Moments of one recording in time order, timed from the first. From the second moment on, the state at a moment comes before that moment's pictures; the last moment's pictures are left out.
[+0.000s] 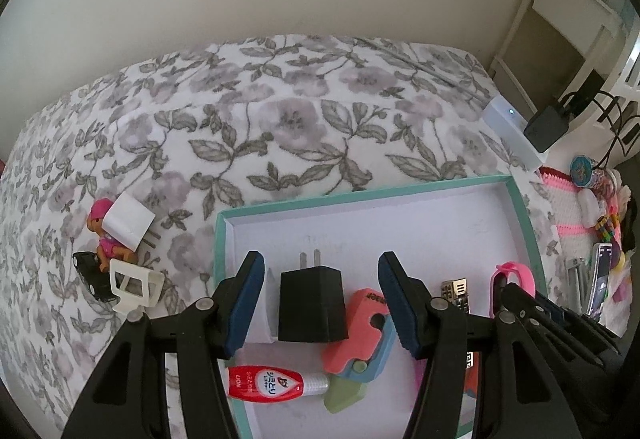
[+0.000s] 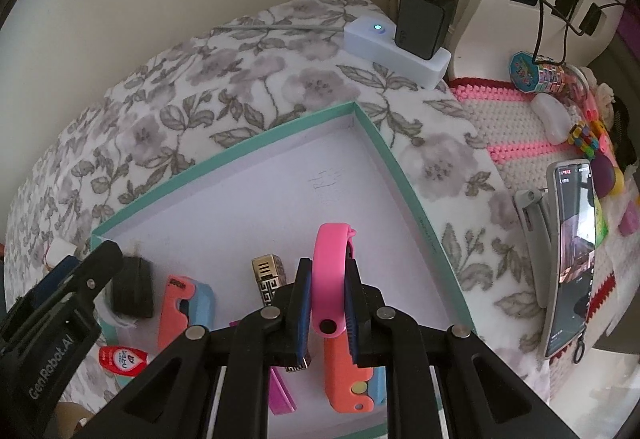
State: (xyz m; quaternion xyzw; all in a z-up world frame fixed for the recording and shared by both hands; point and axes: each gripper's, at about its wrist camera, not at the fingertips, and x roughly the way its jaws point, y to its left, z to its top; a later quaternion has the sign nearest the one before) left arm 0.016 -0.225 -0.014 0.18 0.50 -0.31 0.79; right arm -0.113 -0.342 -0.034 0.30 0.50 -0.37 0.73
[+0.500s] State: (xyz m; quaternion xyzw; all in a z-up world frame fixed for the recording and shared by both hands) left arm 0.023 -0.212 0.006 0.16 0.50 -0.29 0.80; right arm -0.109 -0.337 -0.021 0.29 0.50 -0.36 0.73
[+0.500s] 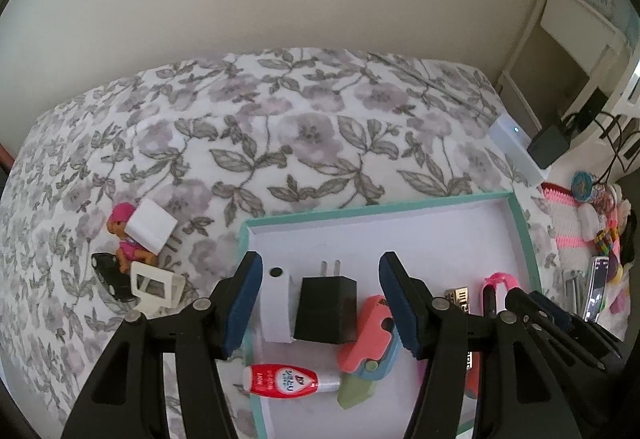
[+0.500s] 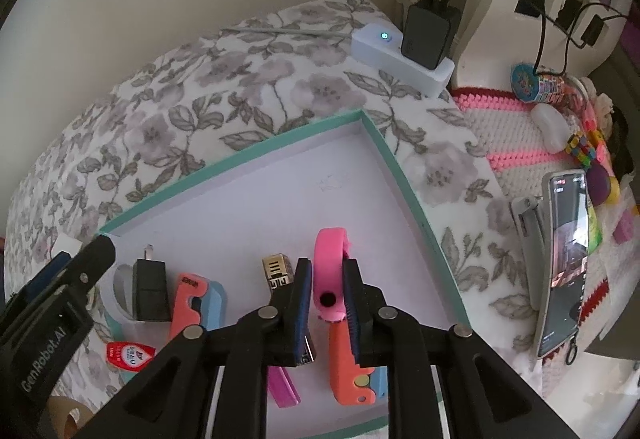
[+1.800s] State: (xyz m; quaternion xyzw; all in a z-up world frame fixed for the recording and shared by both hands) left arm 0.117 -0.075 0.026 0.04 0.53 -0.13 0.84; right arm -0.077 -0.294 0.016 0.25 0.47 -0.32 0.78
